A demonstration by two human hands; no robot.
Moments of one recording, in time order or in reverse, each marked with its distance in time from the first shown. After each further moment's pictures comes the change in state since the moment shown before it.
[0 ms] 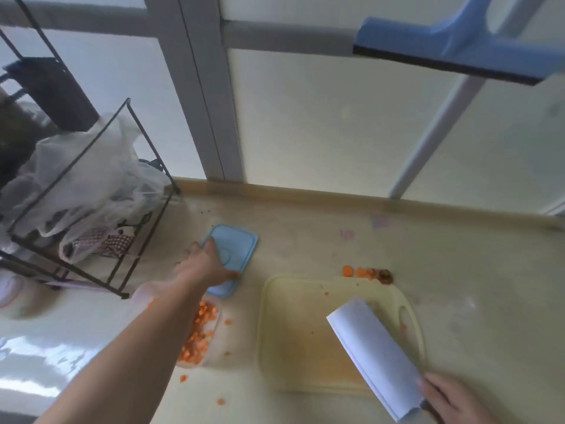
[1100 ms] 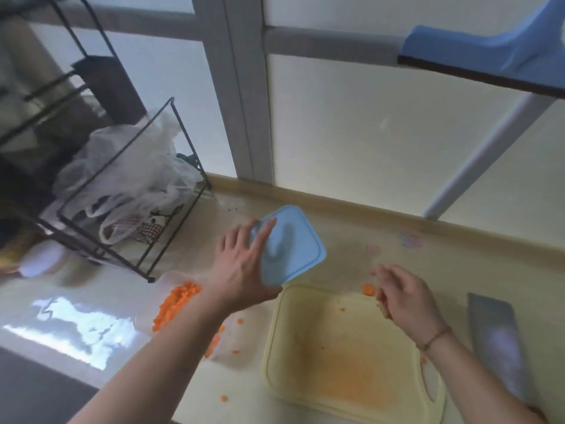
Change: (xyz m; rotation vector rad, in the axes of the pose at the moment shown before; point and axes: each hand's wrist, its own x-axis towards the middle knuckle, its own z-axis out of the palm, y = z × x) left_hand -0.066 0.030 -0.007 0.009 0.496 0.514; right_hand 0.091 -0.095 -0.045 0.223 0.091 -0.224
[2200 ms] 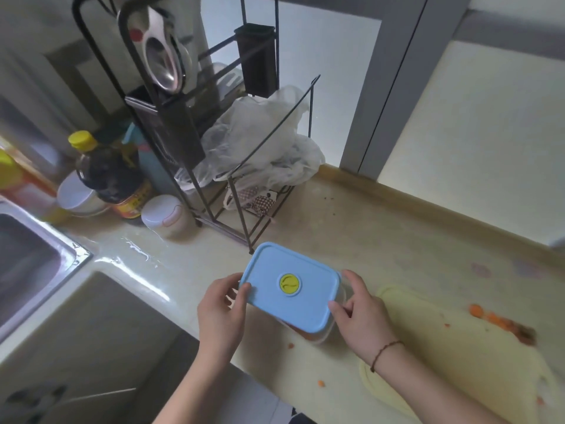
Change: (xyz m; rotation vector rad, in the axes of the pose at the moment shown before) left_hand -0.173 -0.135 0.006 -0.843 0.529 -0.797; right_hand -0.058 -0.067 0.223 -0.334 -0.319 -0.216
